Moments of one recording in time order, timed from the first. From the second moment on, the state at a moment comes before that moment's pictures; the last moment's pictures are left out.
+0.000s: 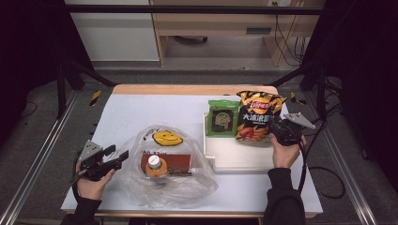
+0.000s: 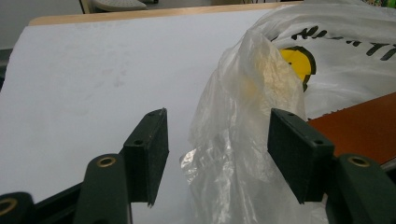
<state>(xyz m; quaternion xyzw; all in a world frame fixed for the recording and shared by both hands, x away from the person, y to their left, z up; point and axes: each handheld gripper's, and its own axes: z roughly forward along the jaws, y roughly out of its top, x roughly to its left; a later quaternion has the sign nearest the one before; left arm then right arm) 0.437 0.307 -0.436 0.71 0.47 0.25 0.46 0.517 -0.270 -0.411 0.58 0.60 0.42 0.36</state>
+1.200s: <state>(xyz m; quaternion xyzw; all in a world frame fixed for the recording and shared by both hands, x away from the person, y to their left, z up) 0.418 0.300 -0.420 0.71 0.44 0.23 0.49 0.425 -0.188 -0.373 0.40 0.68 0.55 0.26</state>
